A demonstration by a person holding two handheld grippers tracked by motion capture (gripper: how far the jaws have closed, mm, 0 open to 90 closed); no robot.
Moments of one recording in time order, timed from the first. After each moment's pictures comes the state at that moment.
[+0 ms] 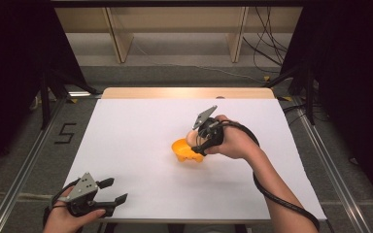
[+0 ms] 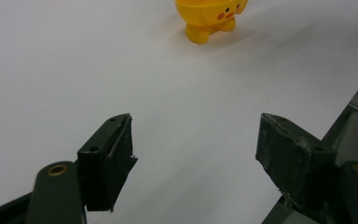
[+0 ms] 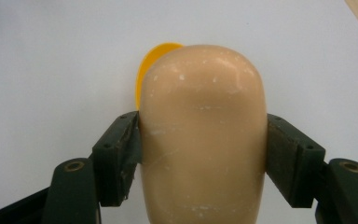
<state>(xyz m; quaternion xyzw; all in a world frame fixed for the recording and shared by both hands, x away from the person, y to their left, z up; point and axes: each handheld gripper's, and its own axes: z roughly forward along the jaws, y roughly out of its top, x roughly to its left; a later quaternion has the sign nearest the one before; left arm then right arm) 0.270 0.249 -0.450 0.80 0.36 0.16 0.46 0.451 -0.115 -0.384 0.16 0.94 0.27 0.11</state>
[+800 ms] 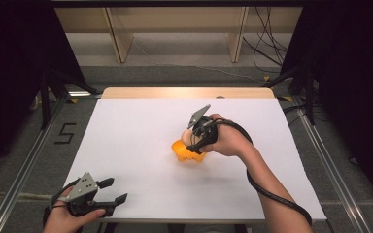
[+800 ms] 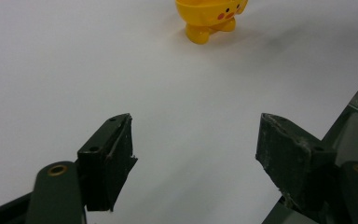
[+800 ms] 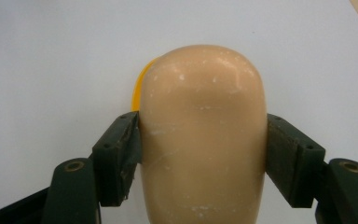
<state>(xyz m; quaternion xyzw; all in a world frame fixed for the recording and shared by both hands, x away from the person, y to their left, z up) 0.269 0.249 -0.451 0.79 0.37 0.16 0.46 0.459 -0.101 -0.390 0.16 0.95 0.26 0.11</state>
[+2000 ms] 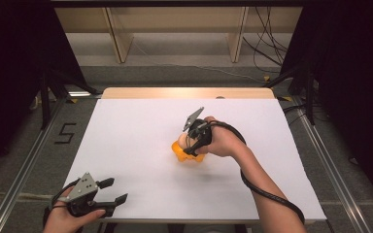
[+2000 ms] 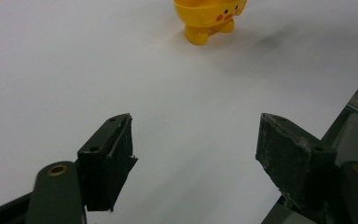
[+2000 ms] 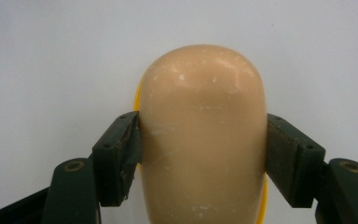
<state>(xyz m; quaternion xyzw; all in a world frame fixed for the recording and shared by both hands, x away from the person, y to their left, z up) 0.269 0.248 -0.451 0.79 0.37 0.15 0.47 0.466 -0.089 -0.408 0.16 0.95 0.25 0.08</state>
